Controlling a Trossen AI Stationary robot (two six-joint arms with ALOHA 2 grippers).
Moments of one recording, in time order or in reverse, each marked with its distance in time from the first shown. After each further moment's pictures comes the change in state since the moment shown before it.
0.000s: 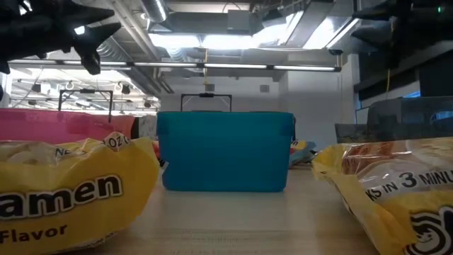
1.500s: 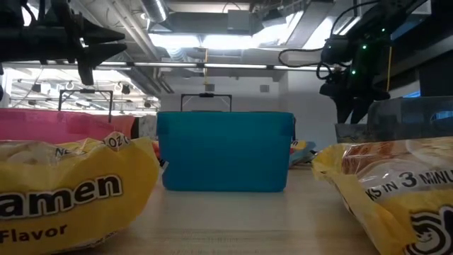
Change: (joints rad) left arm 0.000 0.001 0.000 -0.055 -0.289 0.003; right arm -0.766 1.148 0.650 -1.011 -0.365 -0.039
